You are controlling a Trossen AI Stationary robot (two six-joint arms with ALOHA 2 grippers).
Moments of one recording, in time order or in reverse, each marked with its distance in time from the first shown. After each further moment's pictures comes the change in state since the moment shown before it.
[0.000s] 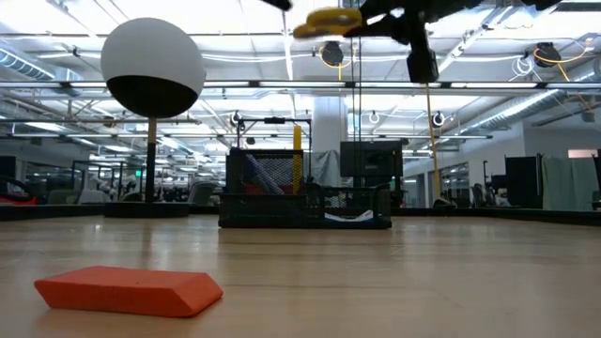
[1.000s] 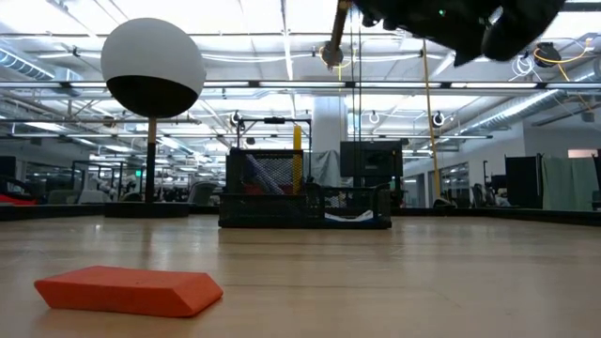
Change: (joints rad) left arm -0.134 -0.047 0.002 -0.551 -0.677 -0.503; right arm -0.521 -0.108 -0.138 0.367 -1.473 1.366
